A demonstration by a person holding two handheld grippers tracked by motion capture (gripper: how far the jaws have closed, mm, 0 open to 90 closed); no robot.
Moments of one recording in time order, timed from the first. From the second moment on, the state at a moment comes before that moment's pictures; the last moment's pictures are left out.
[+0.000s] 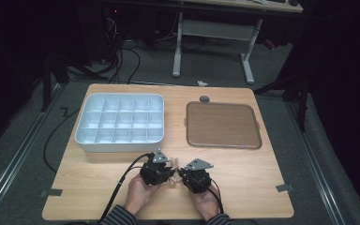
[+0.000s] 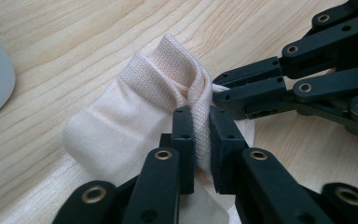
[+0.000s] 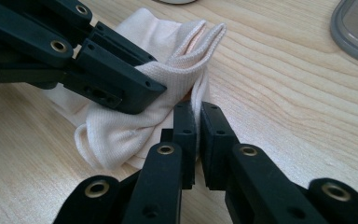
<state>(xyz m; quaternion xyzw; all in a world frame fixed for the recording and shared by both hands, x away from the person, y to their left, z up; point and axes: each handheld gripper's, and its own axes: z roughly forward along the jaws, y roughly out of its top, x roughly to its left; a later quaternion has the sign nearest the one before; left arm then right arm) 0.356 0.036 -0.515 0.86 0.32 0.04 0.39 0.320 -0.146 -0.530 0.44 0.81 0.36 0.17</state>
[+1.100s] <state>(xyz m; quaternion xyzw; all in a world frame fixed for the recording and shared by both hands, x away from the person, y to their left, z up) 0.350 0.081 -0.510 0.82 0.38 0.07 0.43 0.288 -0.135 -0.487 0.38 0.81 0.41 0.17</state>
